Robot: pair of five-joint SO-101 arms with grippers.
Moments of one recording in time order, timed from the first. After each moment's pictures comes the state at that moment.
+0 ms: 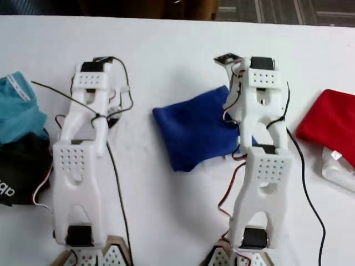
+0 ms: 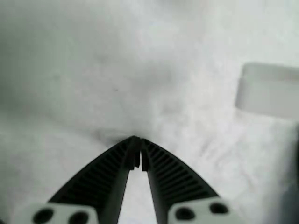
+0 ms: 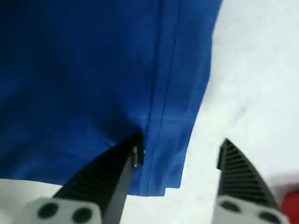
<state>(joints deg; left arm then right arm) -7.6 52.4 -40.5 91.9 9.5 0.4 43.7 -40.5 100.0 34.2</state>
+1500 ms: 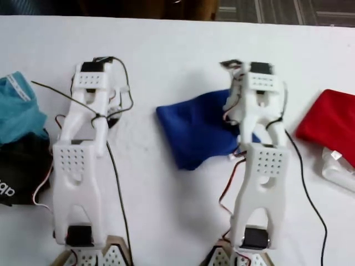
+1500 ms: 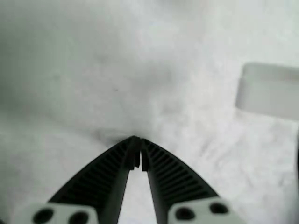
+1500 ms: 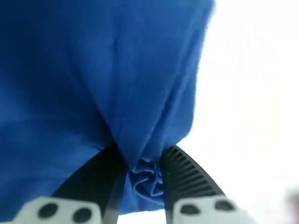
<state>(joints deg) -7.6 52.4 -40.5 91.9 9.6 4.9 53.0 -49.1 99.4 26.5</state>
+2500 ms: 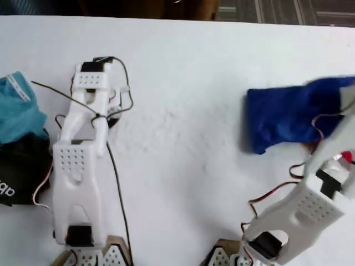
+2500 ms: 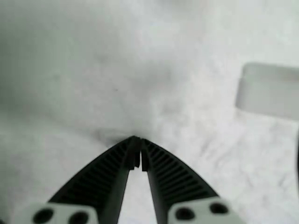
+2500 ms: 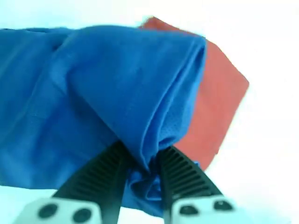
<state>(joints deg) -7.6 52.4 -40.5 91.9 9.6 37.0 25.3 -53.3 97.8 34.7</state>
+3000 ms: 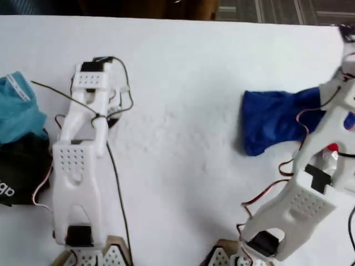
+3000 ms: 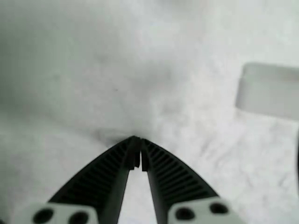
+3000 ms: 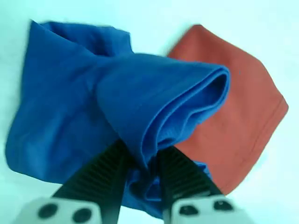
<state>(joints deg) -7.6 52.4 -40.5 91.9 9.6 26.9 23.3 -51.1 100.0 32.9</state>
